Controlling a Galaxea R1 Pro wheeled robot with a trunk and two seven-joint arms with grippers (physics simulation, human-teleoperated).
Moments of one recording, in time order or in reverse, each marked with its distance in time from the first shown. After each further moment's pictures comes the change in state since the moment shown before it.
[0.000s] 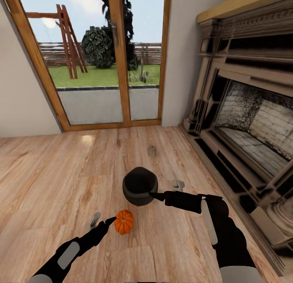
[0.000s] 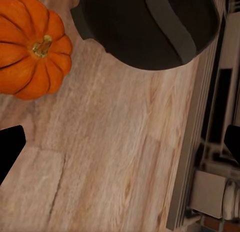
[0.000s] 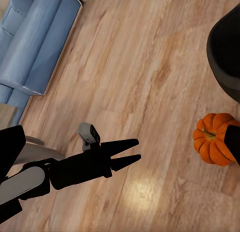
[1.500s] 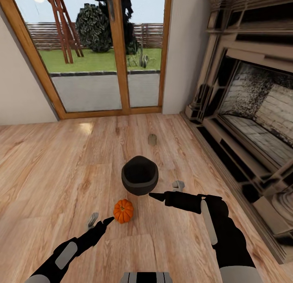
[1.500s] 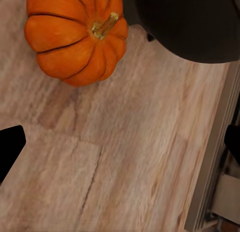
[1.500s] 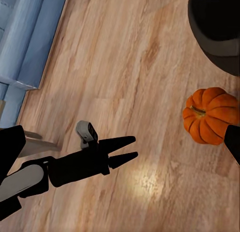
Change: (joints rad) left arm 0.001 0.014 0.005 0.000 0.008 -0.003 0.009; right arm 0.000 0.000 0.000 0.005 0.000 0.000 -0.001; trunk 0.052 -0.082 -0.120
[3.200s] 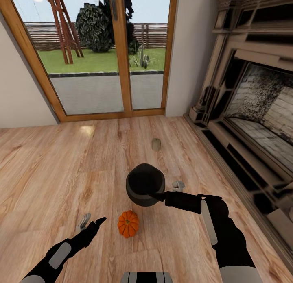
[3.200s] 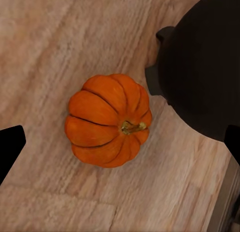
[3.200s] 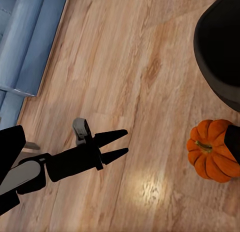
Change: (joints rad) left arm 0.000 0.023 0.085 0.012 -0.002 -0.016 0.070; right arm 0.000 0.000 0.000 0.000 0.000 0.000 0.000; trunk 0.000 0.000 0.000
